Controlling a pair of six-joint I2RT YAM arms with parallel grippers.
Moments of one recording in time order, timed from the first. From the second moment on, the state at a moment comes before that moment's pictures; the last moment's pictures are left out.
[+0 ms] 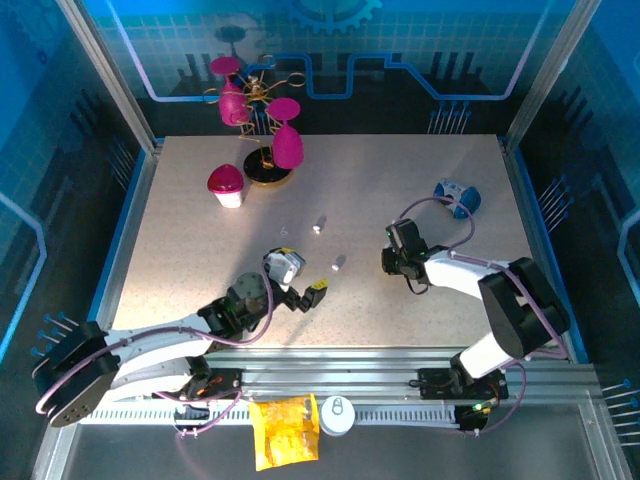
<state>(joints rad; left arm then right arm) -0.85 1.05 0.28 0.54 -0.17 -0.06 0.45 1.52 0.69 -0.17 0.16 0.38</state>
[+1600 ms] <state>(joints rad) -0.63 1.03 0.50 0.43 0.99 -0.20 0.70 1.15 1.08 -0.74 -0.73 -0.28</state>
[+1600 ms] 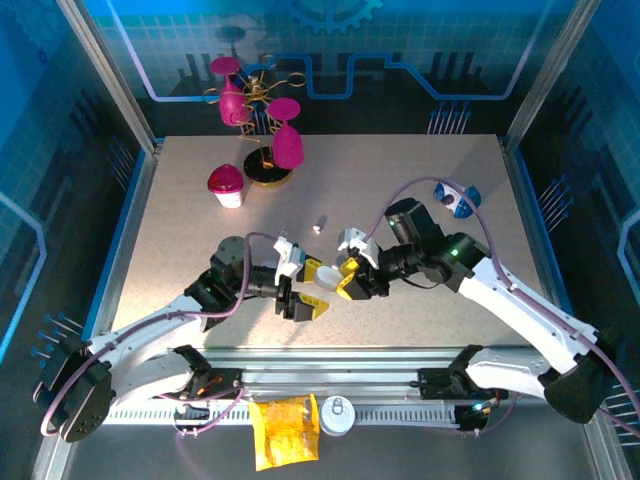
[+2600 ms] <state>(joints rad) -0.62 1.07 0.50 0.52 0.99 -0.27 0.71 1.18 1.12 -0.79 -0.75 -0.33</state>
